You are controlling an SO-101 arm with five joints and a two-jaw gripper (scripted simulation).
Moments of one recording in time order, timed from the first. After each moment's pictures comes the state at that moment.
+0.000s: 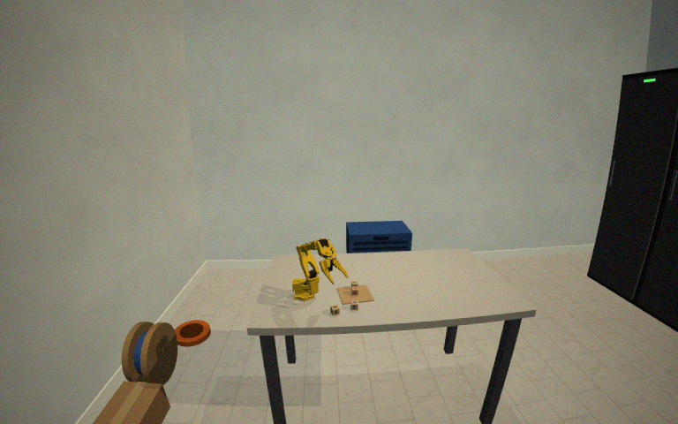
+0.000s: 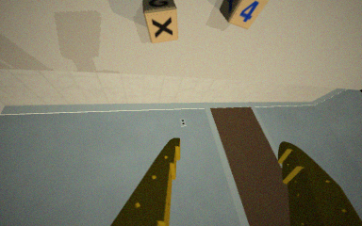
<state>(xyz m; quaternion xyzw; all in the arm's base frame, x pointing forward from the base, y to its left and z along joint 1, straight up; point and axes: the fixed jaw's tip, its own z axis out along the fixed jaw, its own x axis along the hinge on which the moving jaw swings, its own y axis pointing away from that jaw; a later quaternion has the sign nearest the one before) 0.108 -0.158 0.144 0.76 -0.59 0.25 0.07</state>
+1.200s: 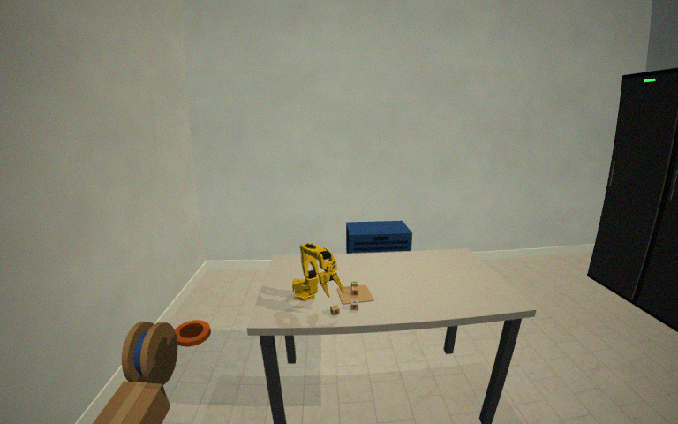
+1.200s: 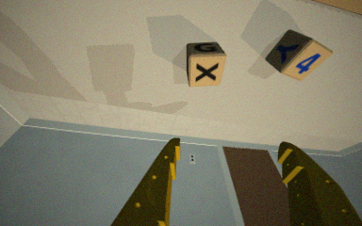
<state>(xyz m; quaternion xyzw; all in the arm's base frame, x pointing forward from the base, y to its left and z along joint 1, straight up) 0.090 -0.169 0.092 0.80 -0.60 0.10 0.04</state>
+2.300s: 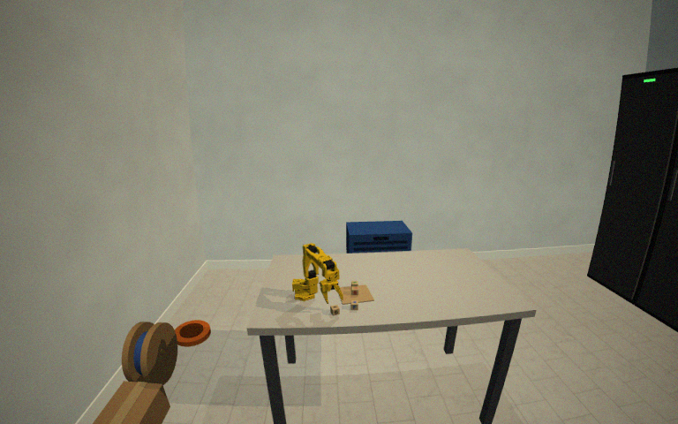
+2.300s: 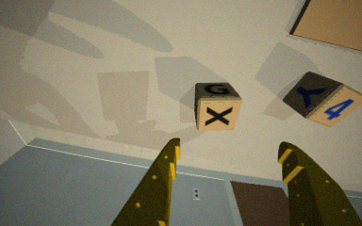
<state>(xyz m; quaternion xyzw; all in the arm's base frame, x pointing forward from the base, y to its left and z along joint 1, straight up) 0.085 -0.161 0.057 0.80 -0.60 0.00 0.00</state>
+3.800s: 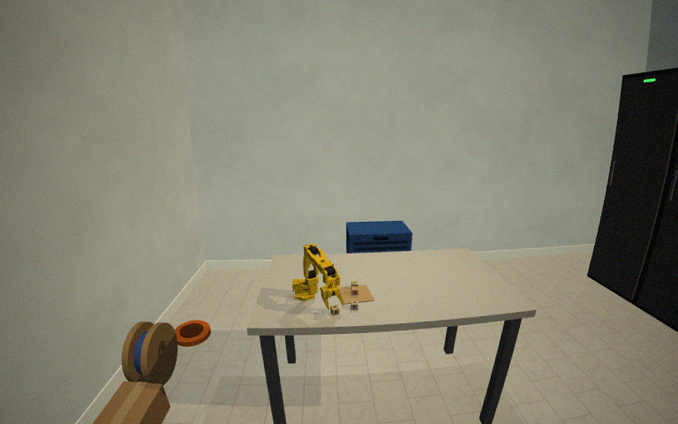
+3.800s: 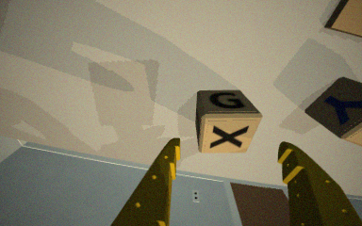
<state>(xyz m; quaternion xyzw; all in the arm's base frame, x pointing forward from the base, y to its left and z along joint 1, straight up) 0.087 -0.165 0.032 0.80 -0.59 0.00 0.00</state>
